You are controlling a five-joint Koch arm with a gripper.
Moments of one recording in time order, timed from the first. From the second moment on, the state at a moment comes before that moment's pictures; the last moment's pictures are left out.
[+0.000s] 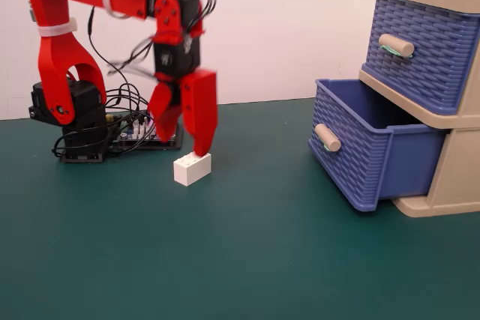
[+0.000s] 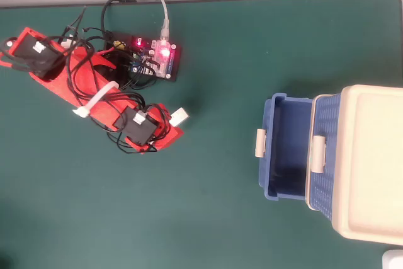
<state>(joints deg) -65.9 97.2 103.6 77.4 190.5</state>
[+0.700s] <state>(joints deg) -73.6 91.5 110.9 66.4 193.7</state>
